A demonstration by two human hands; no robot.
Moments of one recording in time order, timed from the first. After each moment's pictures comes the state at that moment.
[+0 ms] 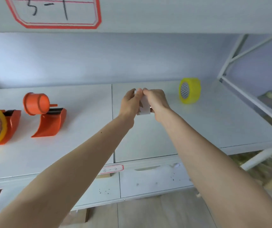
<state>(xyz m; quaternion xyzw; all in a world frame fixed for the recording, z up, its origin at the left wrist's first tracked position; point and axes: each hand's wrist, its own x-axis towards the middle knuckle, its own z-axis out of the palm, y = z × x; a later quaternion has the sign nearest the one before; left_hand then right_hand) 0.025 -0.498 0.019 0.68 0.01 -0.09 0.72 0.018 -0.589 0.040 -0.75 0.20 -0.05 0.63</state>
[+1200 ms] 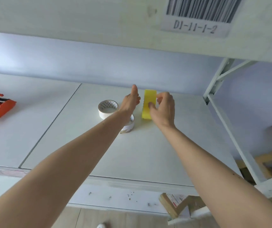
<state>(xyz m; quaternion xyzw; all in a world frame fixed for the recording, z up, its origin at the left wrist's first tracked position) 0.103 -0.752 -0.005 0.70 0.06 -0.08 0.70 0.071 -0.875 -0.010 -0.89 0.05 -0.20 0.41</state>
